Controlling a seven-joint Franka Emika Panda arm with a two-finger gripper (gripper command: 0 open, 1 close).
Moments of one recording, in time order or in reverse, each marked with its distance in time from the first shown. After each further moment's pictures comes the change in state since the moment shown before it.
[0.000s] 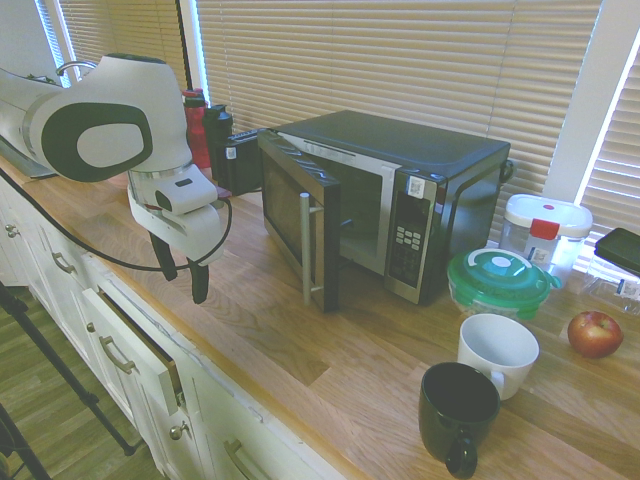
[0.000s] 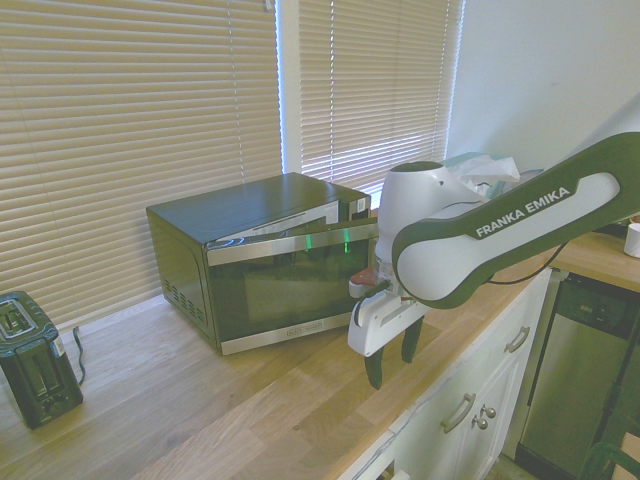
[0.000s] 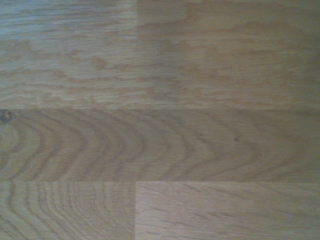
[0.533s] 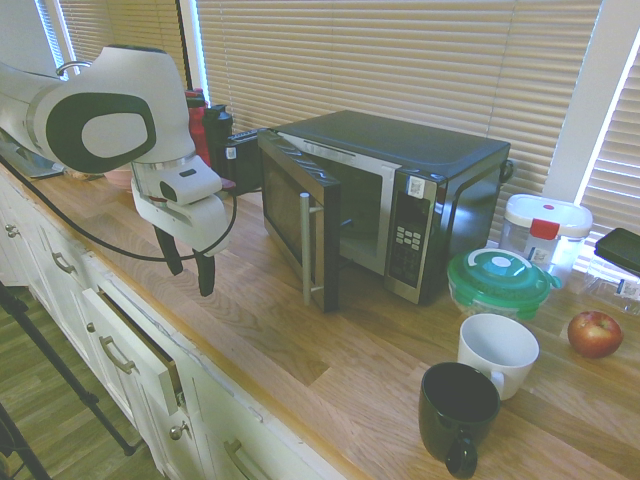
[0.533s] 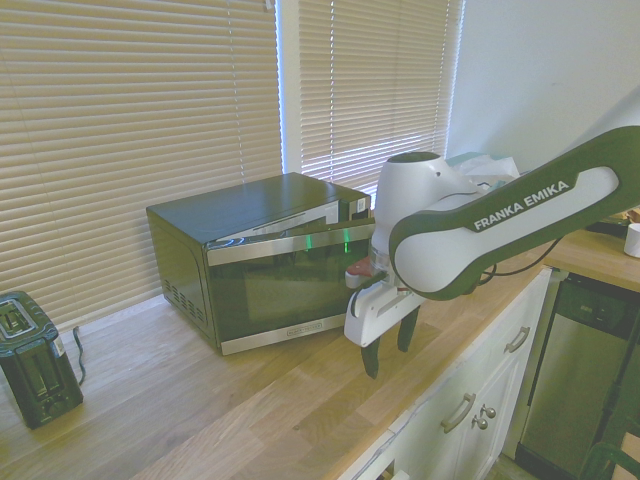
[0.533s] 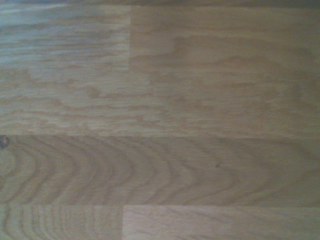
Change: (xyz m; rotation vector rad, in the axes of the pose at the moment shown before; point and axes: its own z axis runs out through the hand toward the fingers) arm 0.014 -0.008 -0.023 0.001 0.053 -0.010
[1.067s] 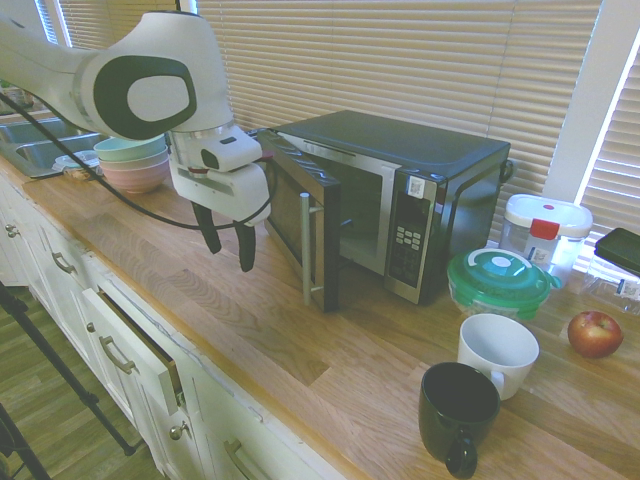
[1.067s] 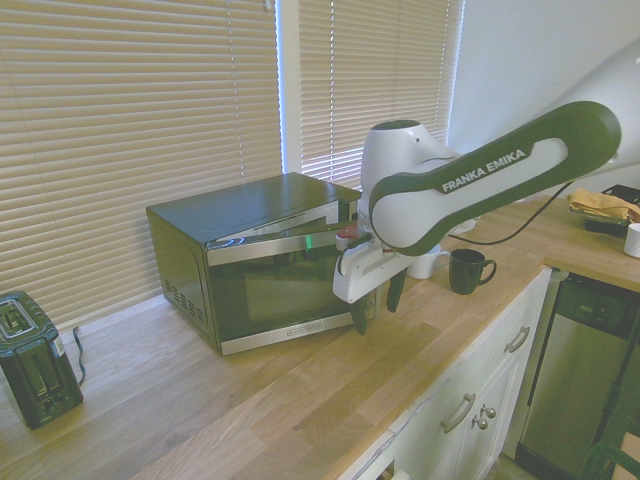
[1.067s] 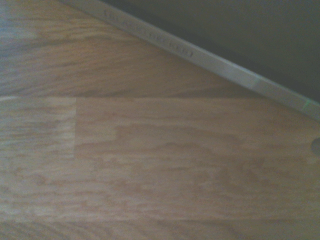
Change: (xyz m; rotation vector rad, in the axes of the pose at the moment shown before) arm 0.072 -0.024 -0.027 -0.012 0.044 0.007
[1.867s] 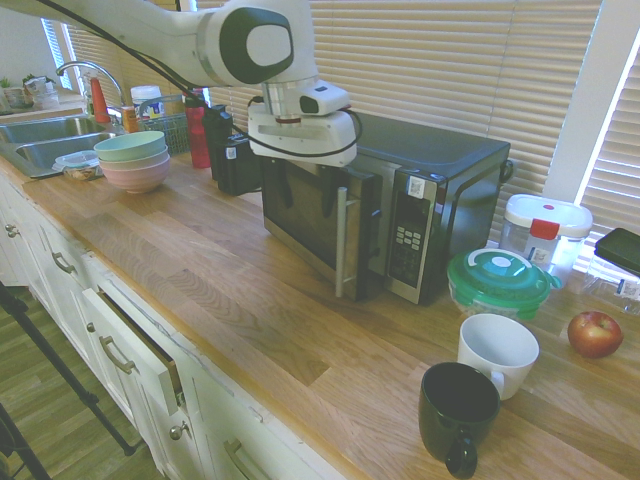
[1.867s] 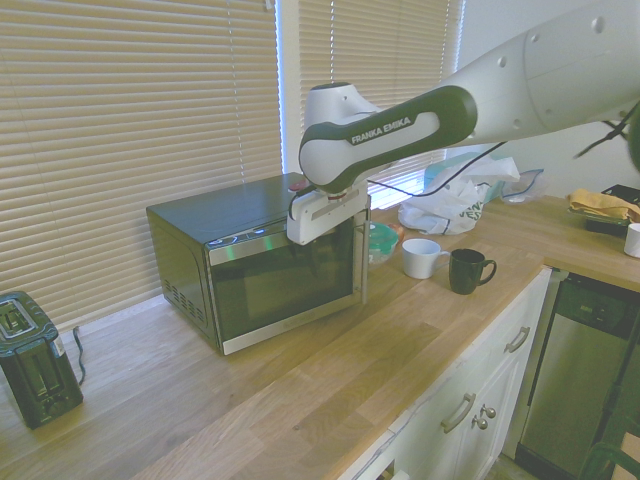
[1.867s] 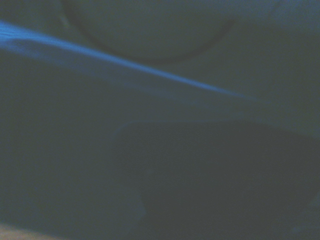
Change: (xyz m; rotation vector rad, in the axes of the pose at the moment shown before) arm 0.131 -0.087 -0.023 -0.017 0.037 -0.082
